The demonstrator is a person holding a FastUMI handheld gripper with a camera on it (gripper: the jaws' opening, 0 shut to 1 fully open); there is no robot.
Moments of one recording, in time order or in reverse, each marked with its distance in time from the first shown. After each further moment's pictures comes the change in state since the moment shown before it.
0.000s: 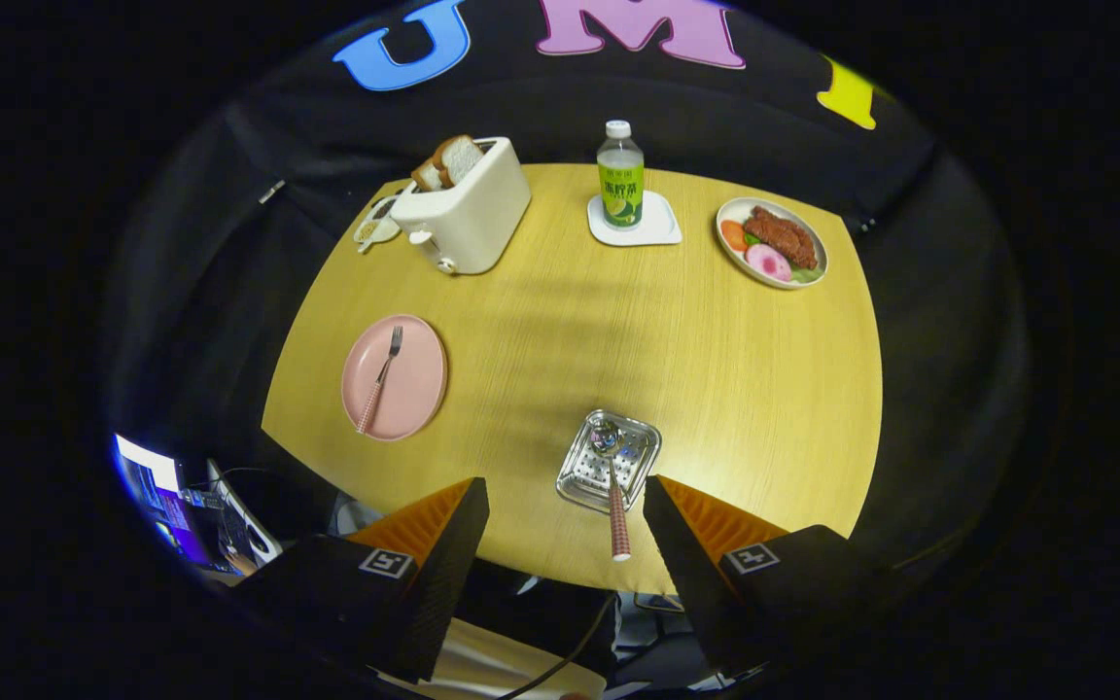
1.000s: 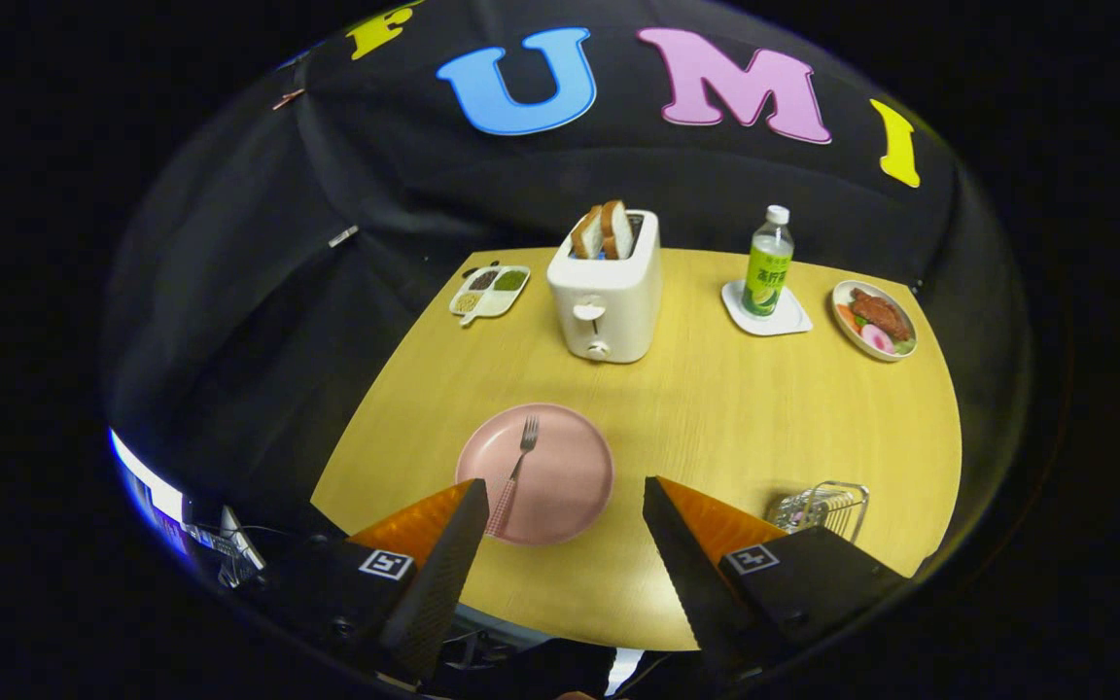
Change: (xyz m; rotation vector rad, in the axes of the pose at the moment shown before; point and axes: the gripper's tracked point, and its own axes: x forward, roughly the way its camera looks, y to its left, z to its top) arm 0.079 0.209 0.021 -0.028 -0.232 0.125
